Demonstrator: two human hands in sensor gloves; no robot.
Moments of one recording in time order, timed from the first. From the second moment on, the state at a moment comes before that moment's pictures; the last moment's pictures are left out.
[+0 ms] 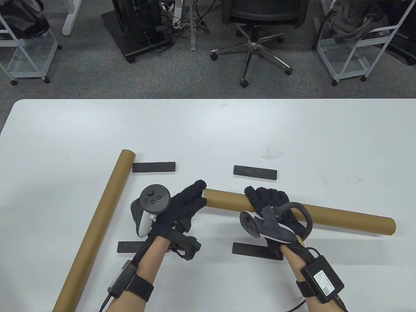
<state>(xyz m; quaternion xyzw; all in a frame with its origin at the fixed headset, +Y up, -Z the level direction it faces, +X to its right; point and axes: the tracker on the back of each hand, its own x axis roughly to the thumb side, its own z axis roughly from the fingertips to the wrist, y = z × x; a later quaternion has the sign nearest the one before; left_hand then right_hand) -0.139 -0.704 -0.250 -0.08 -0.06 0.45 0.89 0.109 -0.691 -0.225 -0.17 0.00 -0.98 0.12</state>
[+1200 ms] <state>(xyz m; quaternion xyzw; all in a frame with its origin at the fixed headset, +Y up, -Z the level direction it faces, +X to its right) -0.200 -0.700 -0.261 -0.04 -0.02 0.01 1.00 0.131 -0.687 -0.253 -0.10 -0.04 -0.99 0.12</state>
